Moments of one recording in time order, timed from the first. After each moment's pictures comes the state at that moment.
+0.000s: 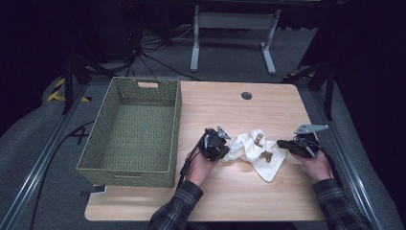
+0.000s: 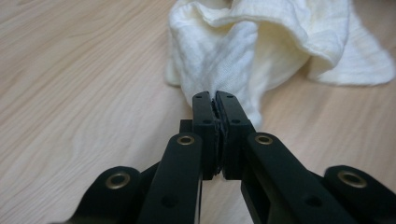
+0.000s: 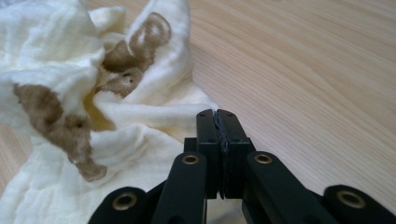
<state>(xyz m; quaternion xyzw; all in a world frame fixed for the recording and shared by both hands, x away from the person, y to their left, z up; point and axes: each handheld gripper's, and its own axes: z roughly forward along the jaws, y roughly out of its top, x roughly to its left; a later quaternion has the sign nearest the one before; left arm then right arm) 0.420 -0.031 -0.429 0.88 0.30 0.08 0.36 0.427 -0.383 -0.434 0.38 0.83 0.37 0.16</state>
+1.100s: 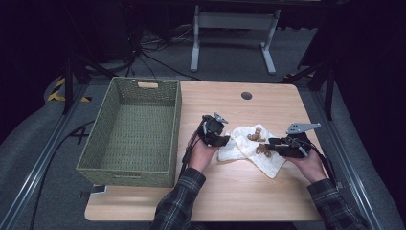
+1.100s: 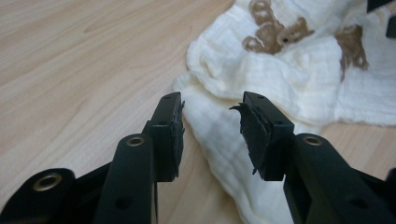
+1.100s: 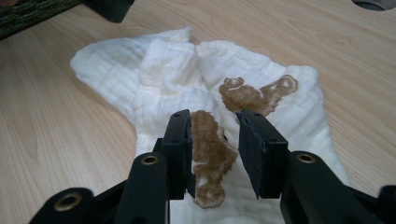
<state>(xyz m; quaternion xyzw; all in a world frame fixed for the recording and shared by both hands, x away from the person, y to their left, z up) 0.465 -0.035 -0.414 0.86 0.34 0.08 0.37 0.419 -0.343 -0.416 0.33 0.84 0.40 0.13</state>
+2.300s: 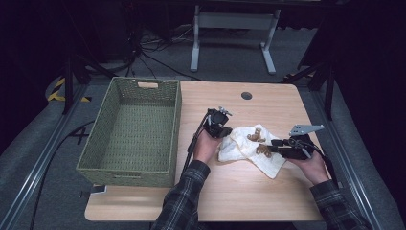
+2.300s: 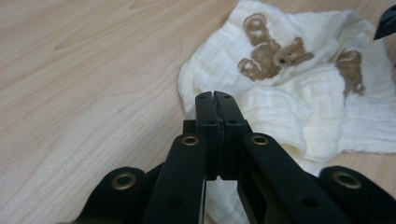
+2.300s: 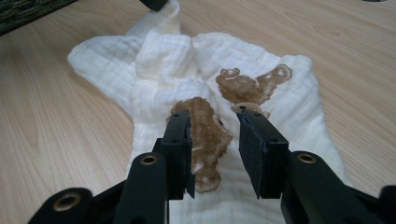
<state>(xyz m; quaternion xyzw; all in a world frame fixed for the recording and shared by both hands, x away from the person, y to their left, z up) 0.490 -0.048 -0.415 0.86 0.33 0.05 0.38 0.414 -0.353 -0.418 0.34 0.84 0.40 0.12</state>
